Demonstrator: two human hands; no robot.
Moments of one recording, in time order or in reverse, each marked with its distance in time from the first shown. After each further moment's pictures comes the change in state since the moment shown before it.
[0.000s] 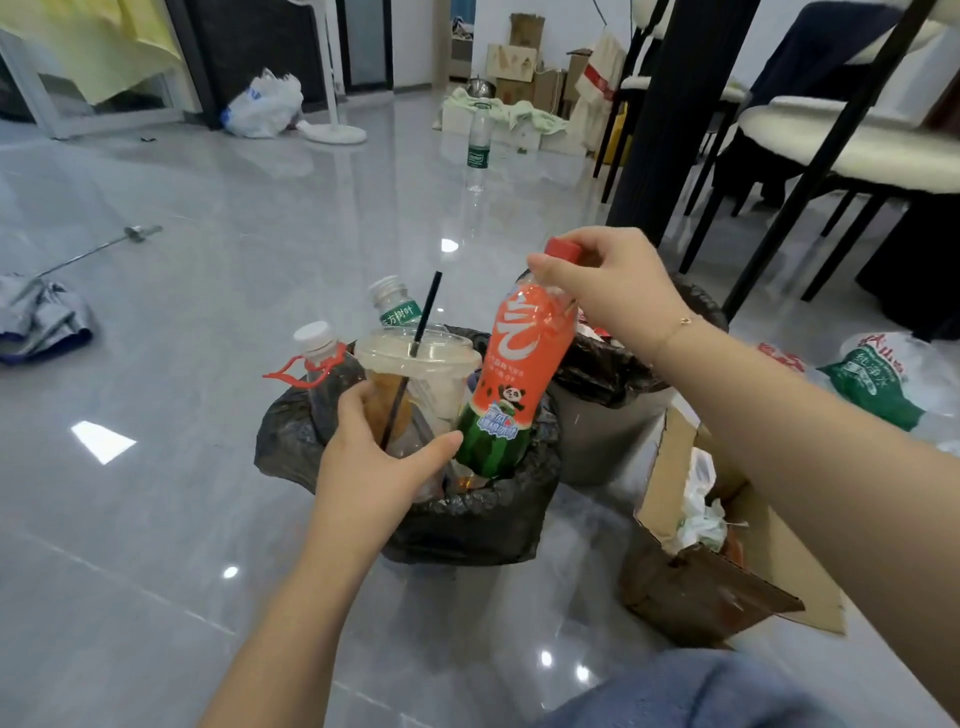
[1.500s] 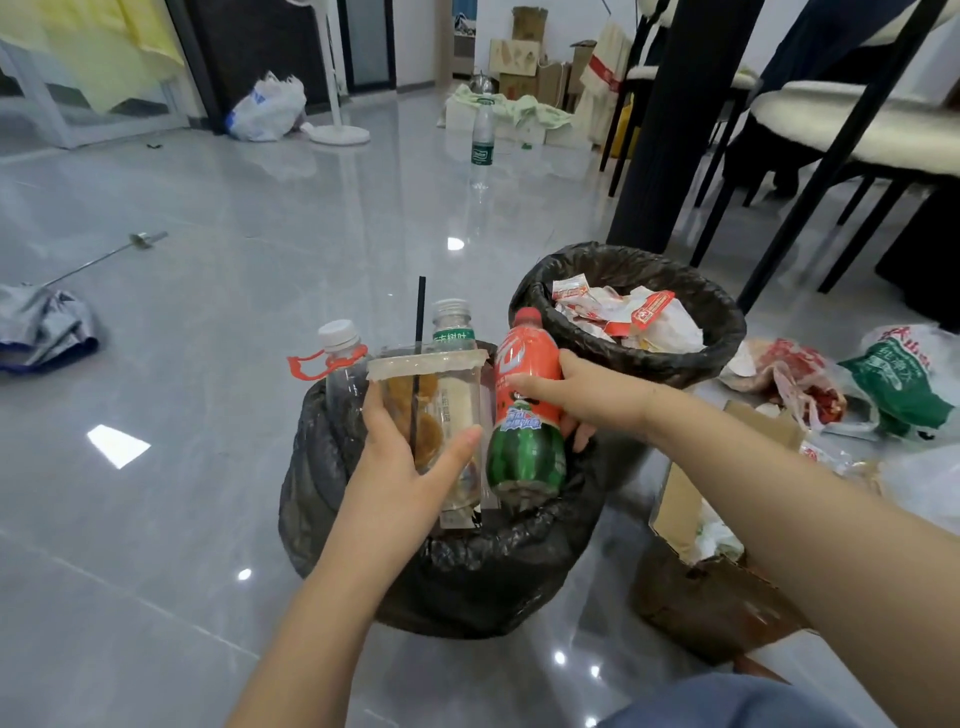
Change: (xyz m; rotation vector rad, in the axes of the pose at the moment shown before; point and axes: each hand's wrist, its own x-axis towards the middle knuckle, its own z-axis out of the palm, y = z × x) left_hand 0.007 -0.007 0.013 0.111 -0.141 0.030; right_hand -0.012 0.065 0.042 -0.093 -0.570 0.420
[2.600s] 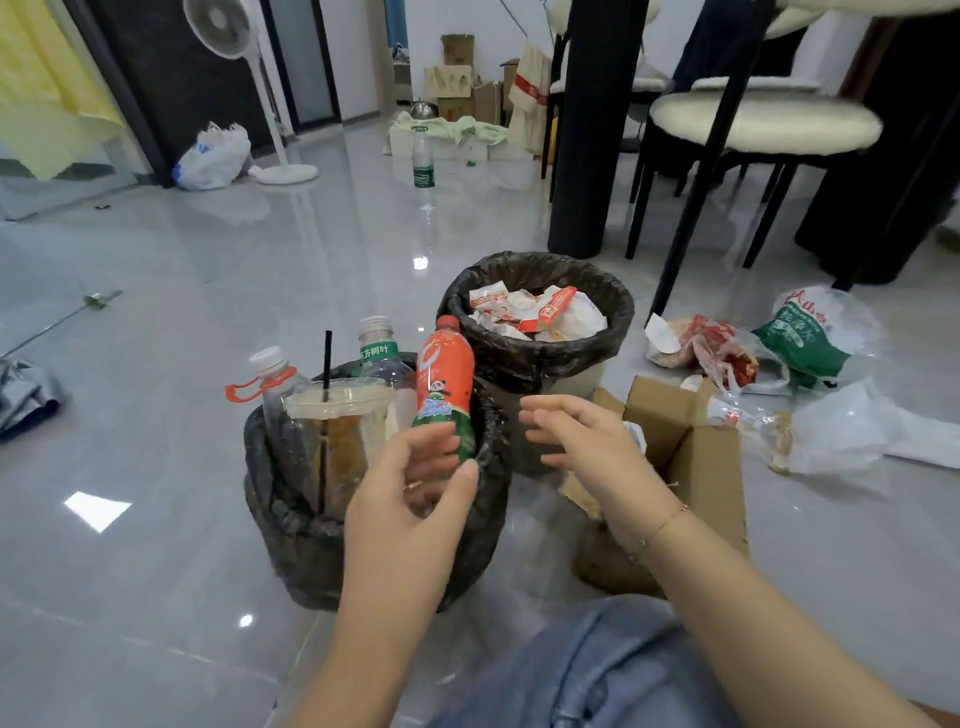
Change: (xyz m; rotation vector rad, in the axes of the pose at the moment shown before) left_hand -0.086 0.071 0.040 -0.325 0.060 0.133; right_hand -0.115 0.054 0.011 0.643 0.416 -0.072
